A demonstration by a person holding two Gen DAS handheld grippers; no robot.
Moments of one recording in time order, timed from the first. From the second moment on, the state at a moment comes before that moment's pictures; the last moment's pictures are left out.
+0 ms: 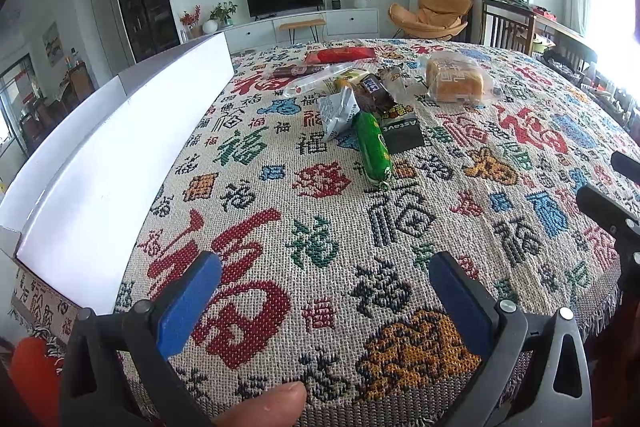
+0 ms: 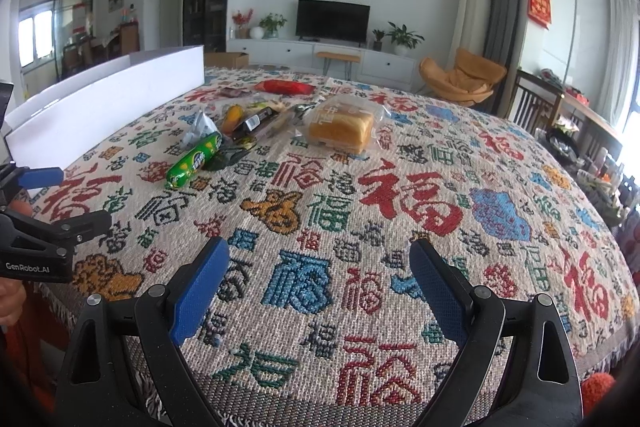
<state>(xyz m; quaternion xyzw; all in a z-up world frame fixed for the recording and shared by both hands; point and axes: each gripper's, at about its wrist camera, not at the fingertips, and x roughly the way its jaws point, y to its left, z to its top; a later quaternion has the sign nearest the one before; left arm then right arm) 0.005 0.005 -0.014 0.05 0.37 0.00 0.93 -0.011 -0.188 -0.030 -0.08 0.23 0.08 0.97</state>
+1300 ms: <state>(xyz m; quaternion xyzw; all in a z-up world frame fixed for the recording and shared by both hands) 0.020 0.023 -0.036 0.02 0.43 0.01 0.90 -0.006 -0.184 -0.039 -0.09 0.26 0.08 0.96</state>
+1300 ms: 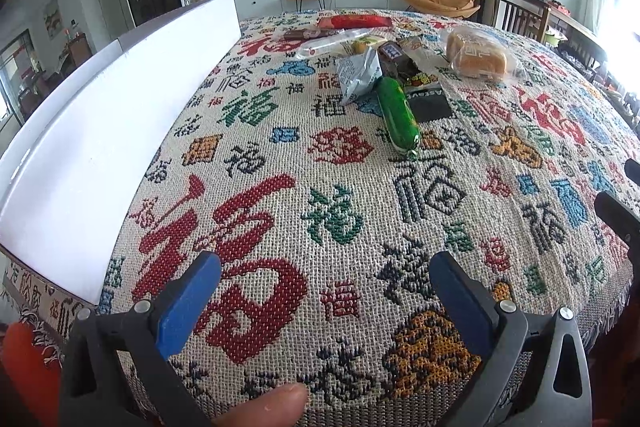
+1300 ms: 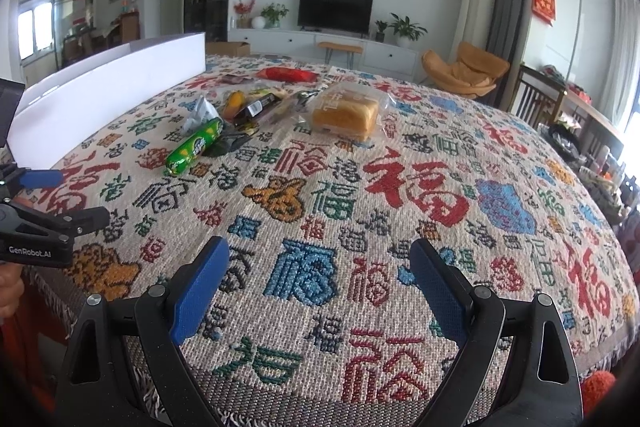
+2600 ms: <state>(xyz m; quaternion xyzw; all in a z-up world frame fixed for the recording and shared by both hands) 0.182 0.017 -0.047 0.06 0.48 -0.12 0.87 0.157 -0.262 -0.055 -0.01 0.39 0.03 0.92</state>
